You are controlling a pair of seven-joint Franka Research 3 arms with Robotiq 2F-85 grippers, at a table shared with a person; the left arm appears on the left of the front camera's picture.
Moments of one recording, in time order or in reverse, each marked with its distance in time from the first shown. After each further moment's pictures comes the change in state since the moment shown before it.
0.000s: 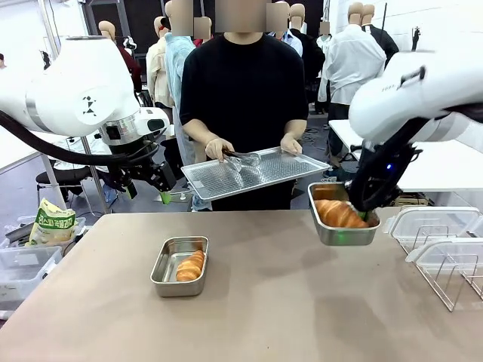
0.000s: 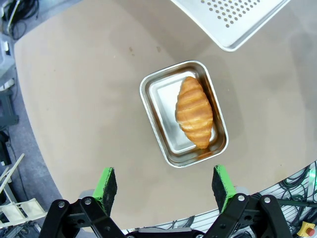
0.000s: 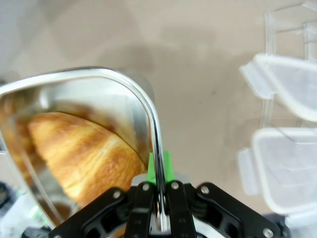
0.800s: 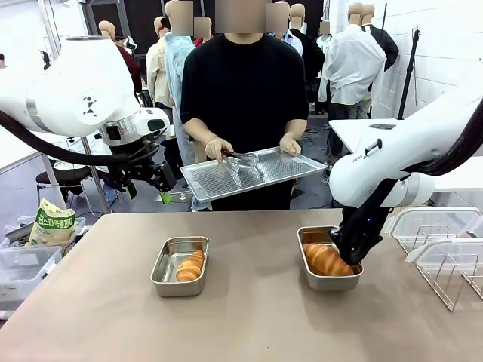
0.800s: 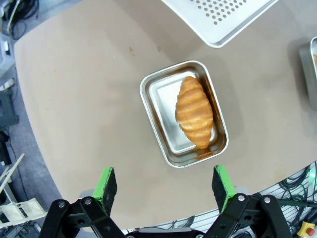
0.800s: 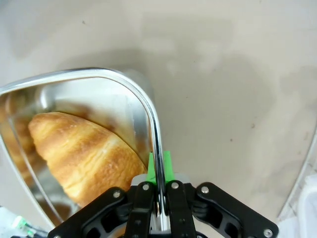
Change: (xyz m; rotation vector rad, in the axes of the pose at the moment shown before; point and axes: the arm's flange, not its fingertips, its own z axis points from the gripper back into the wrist) left arm 0.000 0.000 0.000 0.000 0.001 0.000; right arm -0.001 0.003 -0.115 0.005 0.045 0.061
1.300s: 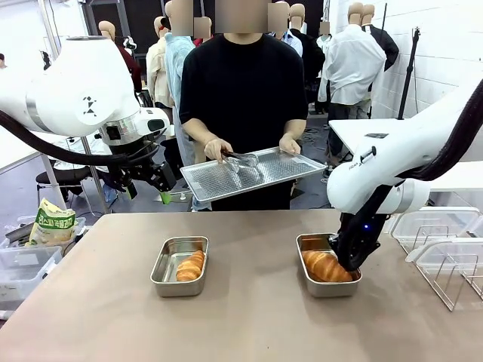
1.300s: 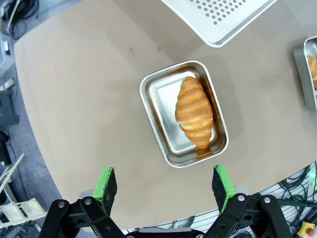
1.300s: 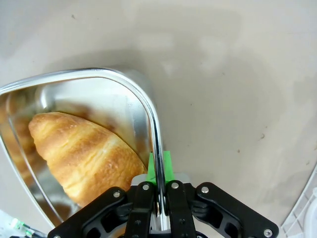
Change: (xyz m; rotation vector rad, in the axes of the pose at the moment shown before) left arm 0.000 0.000 0.000 0.000 0.000 0.000; right arm 0.004 0.000 -0.017 0.002 0.013 0.001
